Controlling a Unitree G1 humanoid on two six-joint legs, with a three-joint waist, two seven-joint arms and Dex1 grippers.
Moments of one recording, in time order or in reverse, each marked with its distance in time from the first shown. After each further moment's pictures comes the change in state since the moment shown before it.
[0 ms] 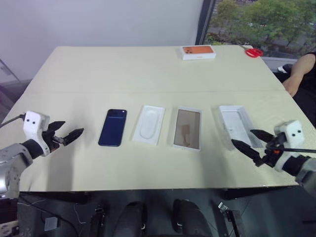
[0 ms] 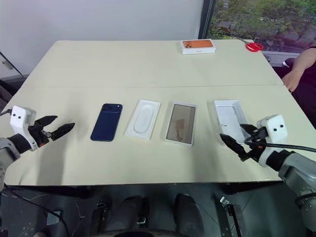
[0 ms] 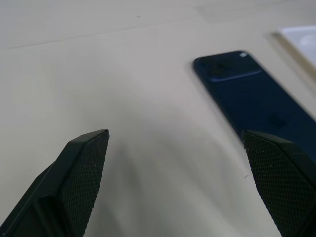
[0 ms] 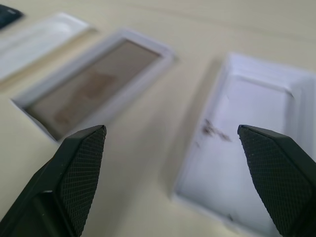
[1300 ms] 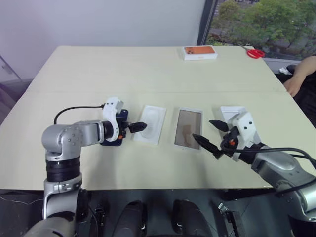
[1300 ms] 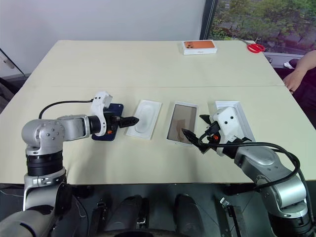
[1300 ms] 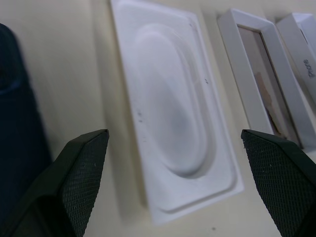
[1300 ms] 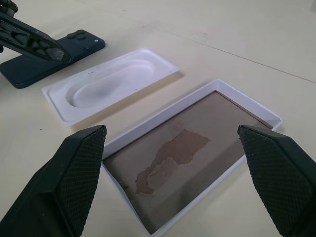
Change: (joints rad) left arm -0.528 -0.411 -0.161 -0.173 -0.208 1.044 0.522; right arm -0.160 0.092 0.330 -0.085 -0.066 -0.010 -0.142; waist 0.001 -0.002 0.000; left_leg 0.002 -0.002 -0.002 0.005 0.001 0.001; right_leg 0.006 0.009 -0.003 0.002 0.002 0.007
